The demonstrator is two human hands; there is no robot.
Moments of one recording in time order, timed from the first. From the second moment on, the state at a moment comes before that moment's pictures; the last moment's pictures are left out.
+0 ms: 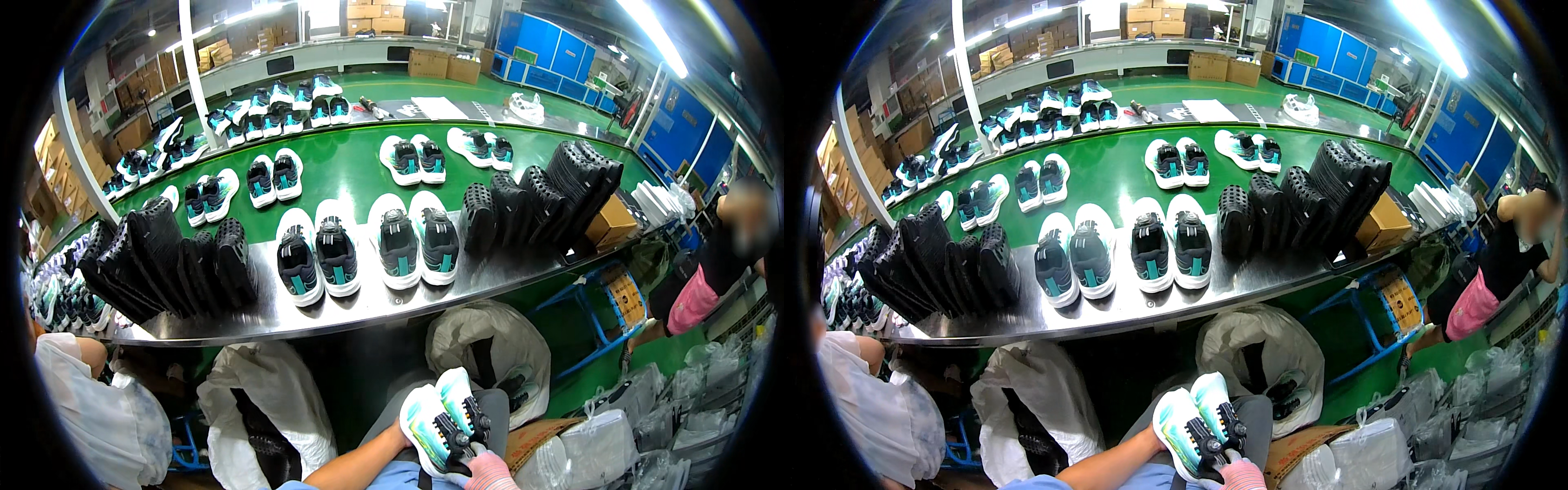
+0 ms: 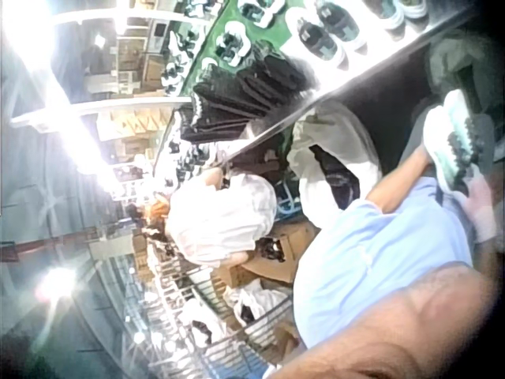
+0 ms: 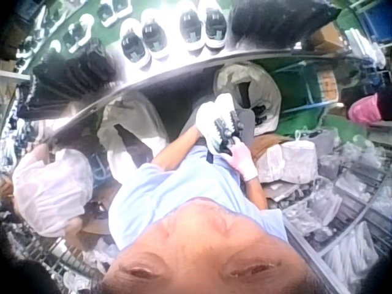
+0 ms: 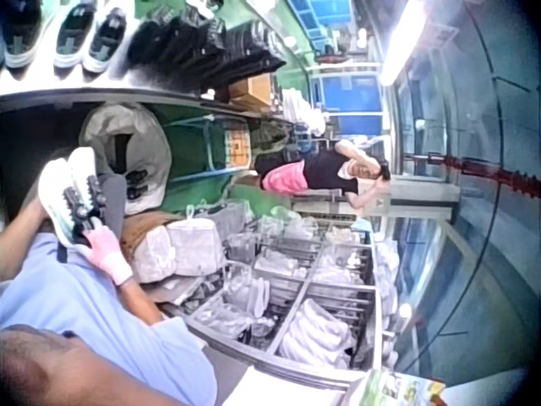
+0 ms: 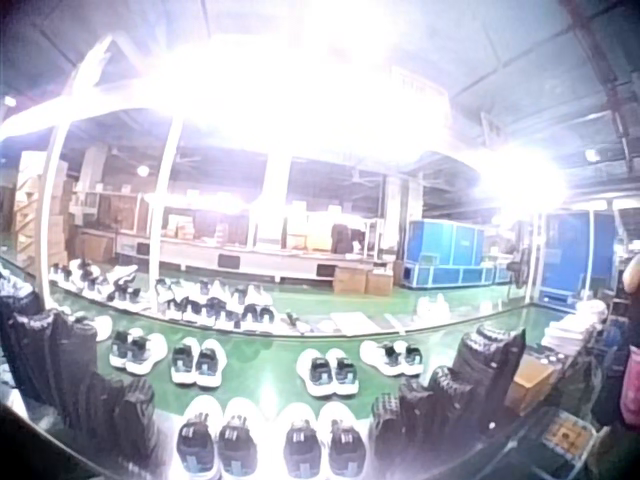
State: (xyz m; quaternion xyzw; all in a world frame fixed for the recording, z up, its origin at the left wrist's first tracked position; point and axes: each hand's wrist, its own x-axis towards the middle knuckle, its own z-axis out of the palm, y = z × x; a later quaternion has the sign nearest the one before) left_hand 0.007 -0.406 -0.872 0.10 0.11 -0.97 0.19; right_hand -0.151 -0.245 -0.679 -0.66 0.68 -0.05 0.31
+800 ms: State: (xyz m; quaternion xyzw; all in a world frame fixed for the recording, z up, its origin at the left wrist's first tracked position) left_hand 0.011 -0.406 -0.872 0.06 0.05 -0.98 0.21; right_hand -0.163 -0.242 -0.695 -0.66 0.66 -0.11 0.33
